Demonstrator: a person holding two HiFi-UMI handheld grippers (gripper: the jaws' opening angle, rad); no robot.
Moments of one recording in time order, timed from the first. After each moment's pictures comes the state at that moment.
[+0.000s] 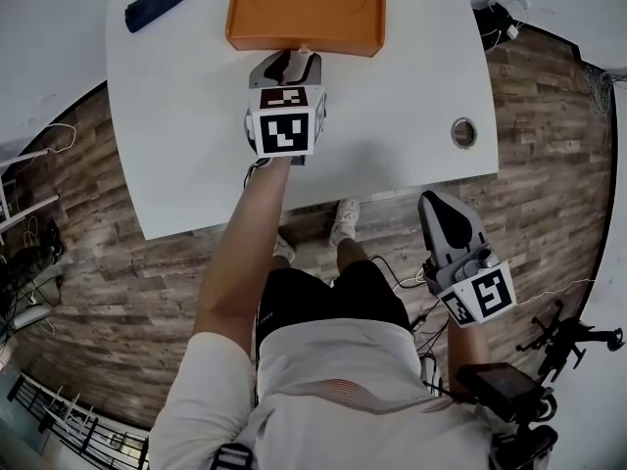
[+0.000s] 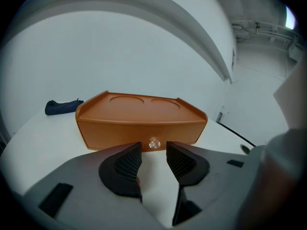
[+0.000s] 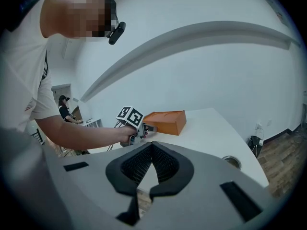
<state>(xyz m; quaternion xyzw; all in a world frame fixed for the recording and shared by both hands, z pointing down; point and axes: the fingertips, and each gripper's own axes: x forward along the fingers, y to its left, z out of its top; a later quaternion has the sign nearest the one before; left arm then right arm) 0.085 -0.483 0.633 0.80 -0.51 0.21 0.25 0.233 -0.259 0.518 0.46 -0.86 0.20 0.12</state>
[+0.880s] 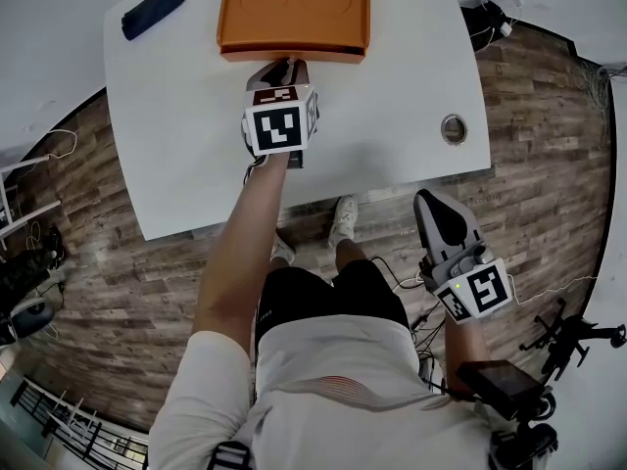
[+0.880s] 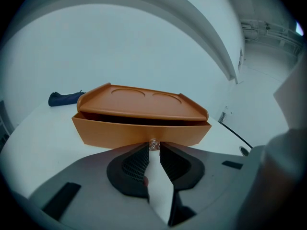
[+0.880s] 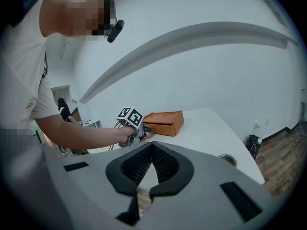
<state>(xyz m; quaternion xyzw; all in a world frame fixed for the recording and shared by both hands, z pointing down) 0.085 -0.473 0.637 0.77 -0.52 0.23 0.28 0.243 -0.250 0.513 0.47 -0.85 0.20 0.11</state>
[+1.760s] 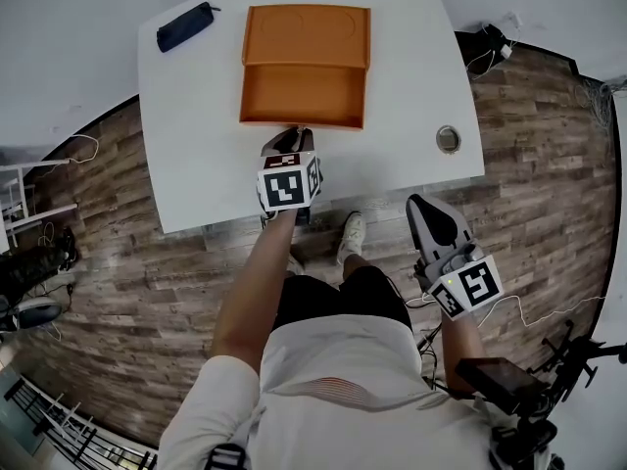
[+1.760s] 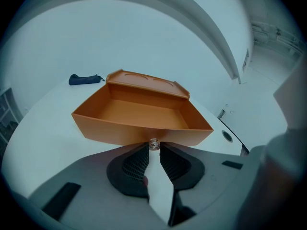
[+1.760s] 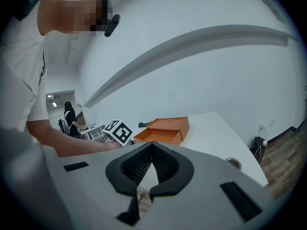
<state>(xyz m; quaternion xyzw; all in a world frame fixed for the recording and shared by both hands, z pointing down) 0.067 -0.368 0.654 0.74 -0.51 0.25 0.35 0.231 -0.241 0.498 0.45 -0.87 0.20 0.09</state>
